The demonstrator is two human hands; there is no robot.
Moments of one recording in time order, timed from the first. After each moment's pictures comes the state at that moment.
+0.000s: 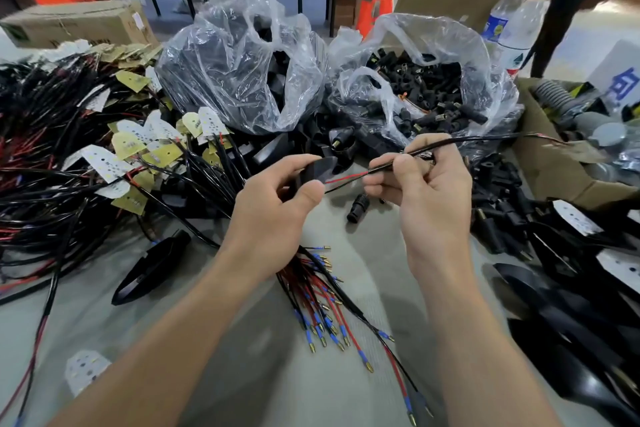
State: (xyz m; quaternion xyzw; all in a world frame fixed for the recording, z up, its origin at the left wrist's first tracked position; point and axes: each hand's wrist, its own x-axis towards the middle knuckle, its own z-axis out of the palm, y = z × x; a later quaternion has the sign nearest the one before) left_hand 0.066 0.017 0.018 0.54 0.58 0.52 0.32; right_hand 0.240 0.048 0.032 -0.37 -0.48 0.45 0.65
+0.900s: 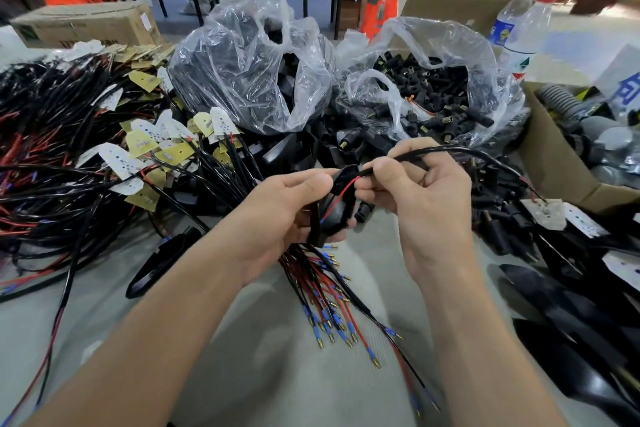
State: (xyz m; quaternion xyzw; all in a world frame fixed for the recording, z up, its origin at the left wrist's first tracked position) left_hand 0.063 0.007 0.045 0.43 0.46 0.48 0.61; right_hand 0.231 0.037 0.040 -0.34 -0.49 0.51 0.62
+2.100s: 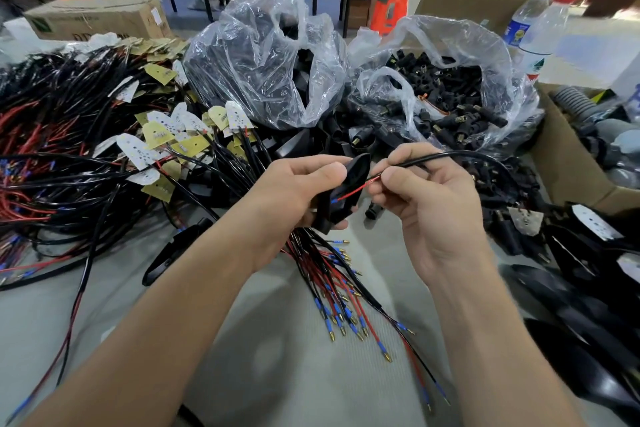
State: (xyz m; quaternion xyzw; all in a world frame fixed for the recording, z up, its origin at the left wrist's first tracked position) left_hand 0.056 0.005 0.052 0.45 0.48 0.49 0.57; right_hand 0.230 0.031 0.043 -0.30 -0.47 0.59 0.58
